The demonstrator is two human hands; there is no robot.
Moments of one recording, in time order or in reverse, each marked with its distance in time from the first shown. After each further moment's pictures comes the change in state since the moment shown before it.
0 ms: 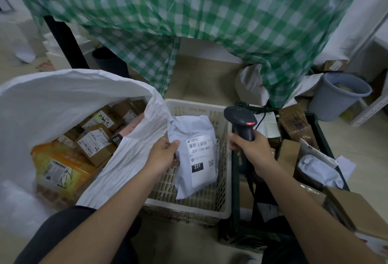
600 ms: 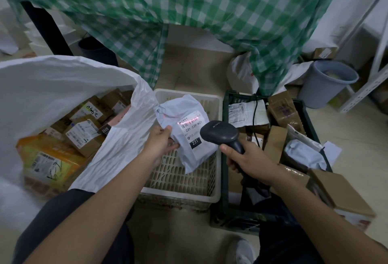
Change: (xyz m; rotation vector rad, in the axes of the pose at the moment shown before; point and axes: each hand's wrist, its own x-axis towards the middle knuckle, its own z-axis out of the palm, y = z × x) left_hand 0.011 -0.006 0.023 -0.242 -0.058 -0.057; right_hand -0.048 0.011 -0.036 -0.345 -0.388 -0.100
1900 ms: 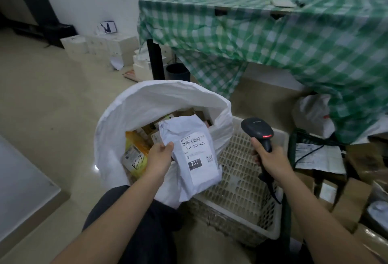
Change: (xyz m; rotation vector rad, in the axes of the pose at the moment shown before) left_hand -0.077 0.029 -0.164 0.046 0.522 0.092; right_hand 0.063 -0.073 0.088 0.230 0.159 -0.027
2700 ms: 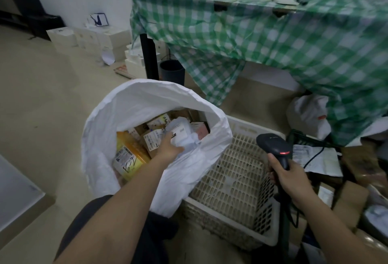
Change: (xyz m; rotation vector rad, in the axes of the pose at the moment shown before) left_hand 0.084 -0.014 0.036 0.390 -0.225 0.096; right_hand -0.003 0.025 -0.028 -0.107 0.104 0.065
